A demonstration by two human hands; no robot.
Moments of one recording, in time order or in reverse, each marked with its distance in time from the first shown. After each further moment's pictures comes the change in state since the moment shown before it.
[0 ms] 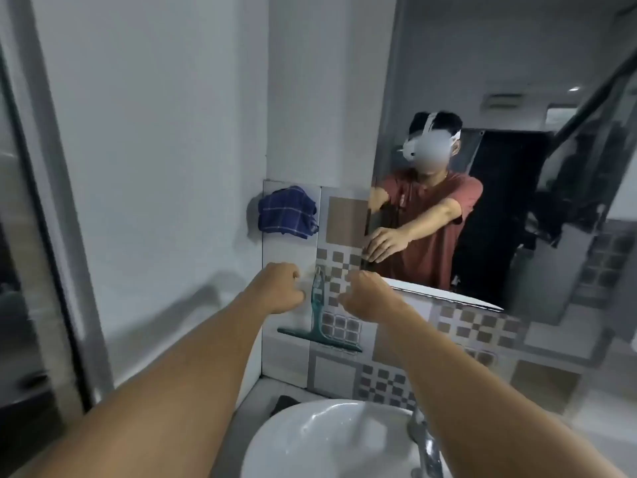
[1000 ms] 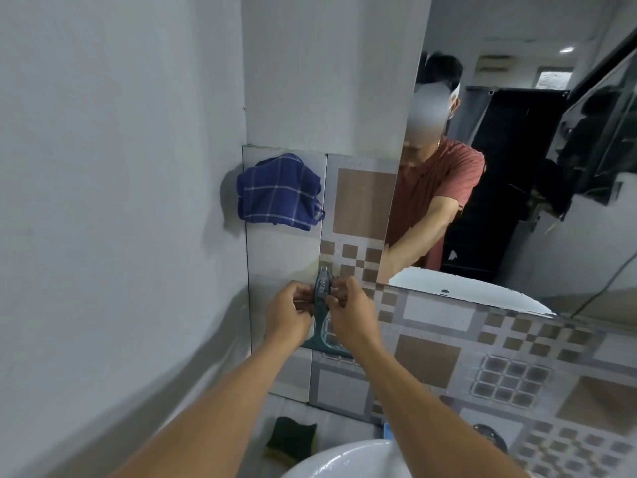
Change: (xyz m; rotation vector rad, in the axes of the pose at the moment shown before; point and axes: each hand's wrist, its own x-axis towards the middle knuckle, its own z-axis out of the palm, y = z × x) left_hand 0.095 -0.051 0.130 -0.667 0.199 -0.148; right_hand 0.091 0.009 0.126 0.678 0.272 0.239
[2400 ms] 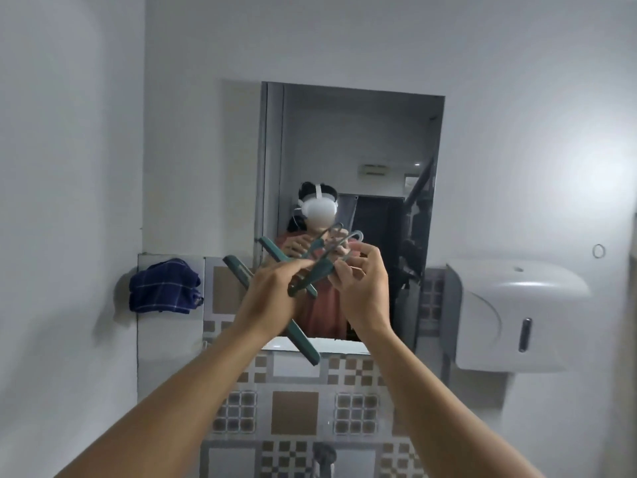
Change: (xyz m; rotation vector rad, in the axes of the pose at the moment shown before) left_hand -0.131 0.284 0.012 0.115 -0.041 0.988; right_hand -0.111 -0.117 -0.294 0.424 0.504 -0.351
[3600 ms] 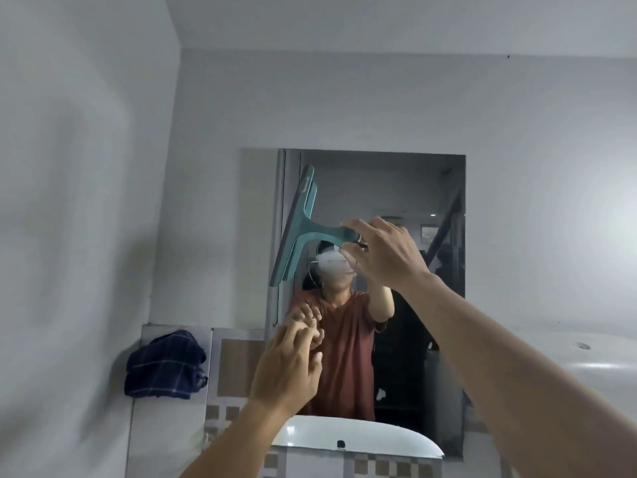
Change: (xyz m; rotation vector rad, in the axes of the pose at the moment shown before) left_hand 0.033 -0.083 0.050 0.417 0.064 0.043; right_hand 0.172 -0.064 0.010 -1.084 -0.188 -0.741
